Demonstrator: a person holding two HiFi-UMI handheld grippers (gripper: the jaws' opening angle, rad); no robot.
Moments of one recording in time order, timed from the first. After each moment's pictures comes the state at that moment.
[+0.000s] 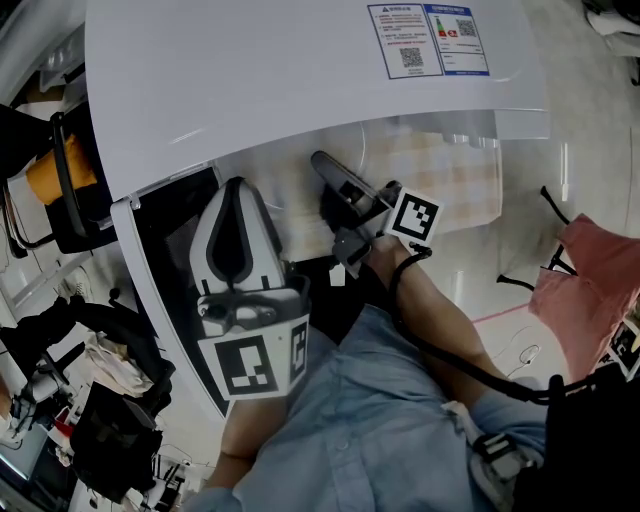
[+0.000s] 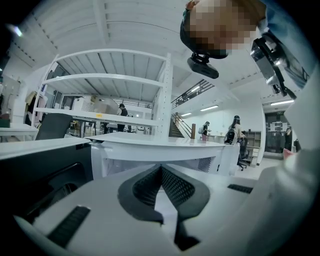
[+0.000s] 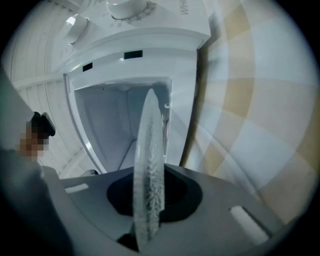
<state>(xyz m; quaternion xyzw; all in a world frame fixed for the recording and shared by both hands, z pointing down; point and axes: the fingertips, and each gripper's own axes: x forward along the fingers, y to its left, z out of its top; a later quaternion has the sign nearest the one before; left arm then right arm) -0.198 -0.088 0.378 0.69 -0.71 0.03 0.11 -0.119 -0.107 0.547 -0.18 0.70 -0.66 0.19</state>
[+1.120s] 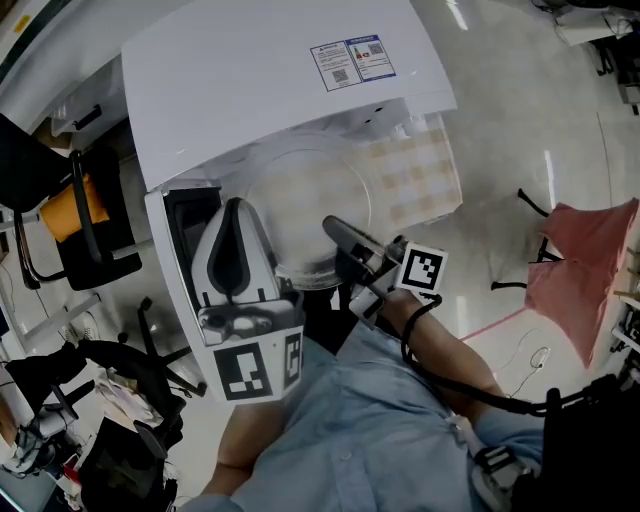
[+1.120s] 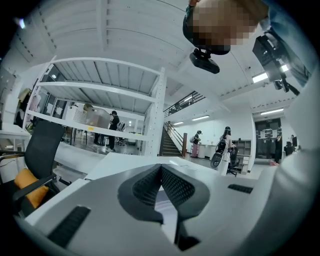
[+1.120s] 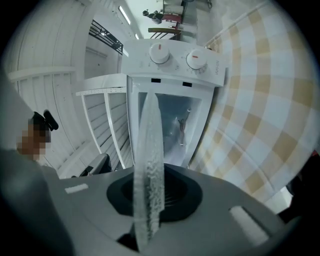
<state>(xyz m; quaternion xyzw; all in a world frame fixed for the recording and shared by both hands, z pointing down) -0.177 -0.051 0.288 0.73 -0.68 -0.01 0.08 -0.069 -0.019 0.454 -0.20 0.72 -0.65 0.18</state>
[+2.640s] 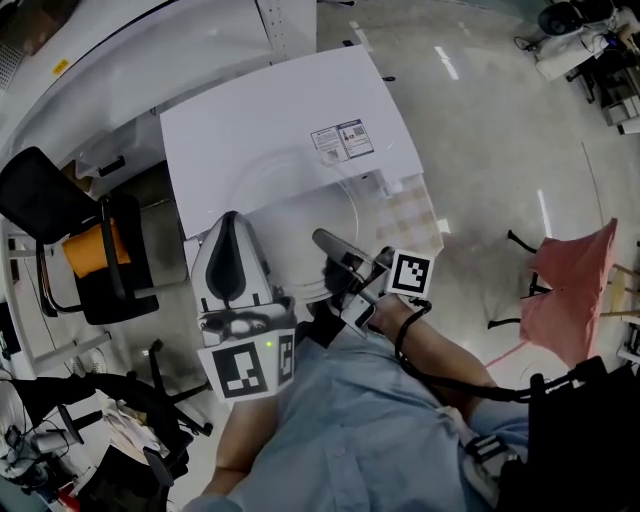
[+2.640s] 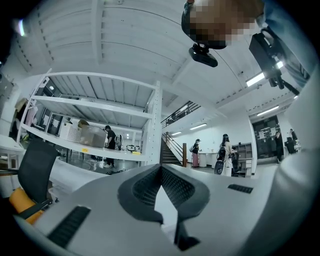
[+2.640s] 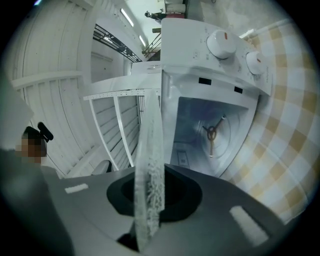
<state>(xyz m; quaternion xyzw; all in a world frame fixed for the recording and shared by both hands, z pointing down) -0.187 -0.089 0.195 0.73 -0.68 -0.04 0.01 -0.083 -0.080 0.365 -0.17 0.73 -0.63 0.21</state>
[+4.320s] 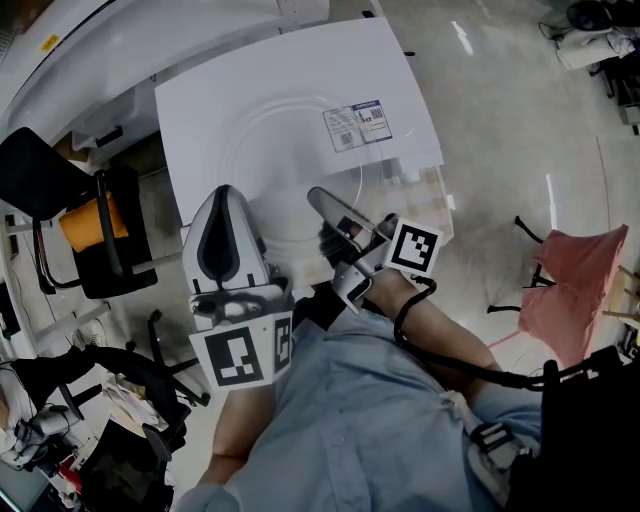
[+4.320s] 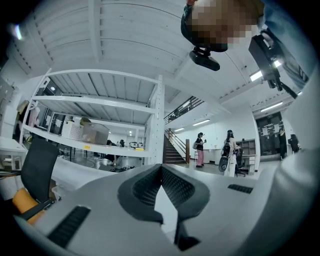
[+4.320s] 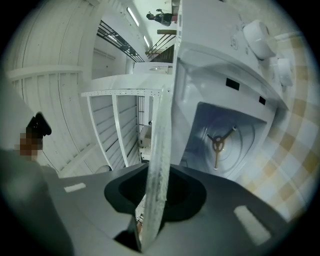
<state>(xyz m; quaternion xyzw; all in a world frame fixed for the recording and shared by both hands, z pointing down) -0.198 -0.116 0.210 0.72 -0.69 -0.02 0.03 -0.101 -0.127 0.352 -0.20 0.74 -0.61 0.20</state>
